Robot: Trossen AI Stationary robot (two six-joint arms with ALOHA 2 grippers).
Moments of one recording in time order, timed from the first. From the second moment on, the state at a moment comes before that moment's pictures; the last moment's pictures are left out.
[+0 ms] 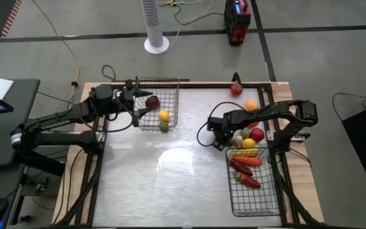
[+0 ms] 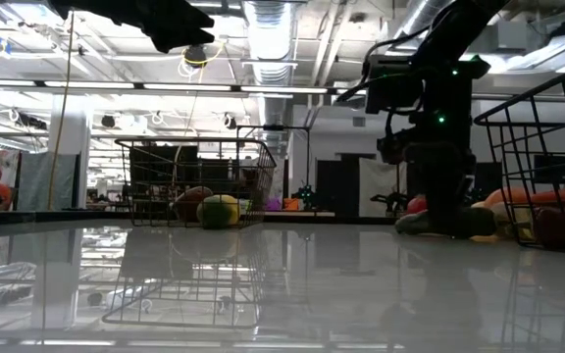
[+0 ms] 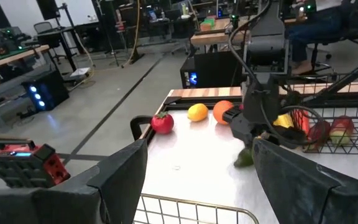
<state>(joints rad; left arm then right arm) 0.41 0.85 0.75 -0.03 0.13 0.17 -0.15 1.63 0.91 -0.74 0.05 0.46</state>
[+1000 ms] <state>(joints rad) 0.41 0.85 0.75 -0.06 0.12 0.17 0.29 1.53 1.42 -1.44 0.01 0.89</state>
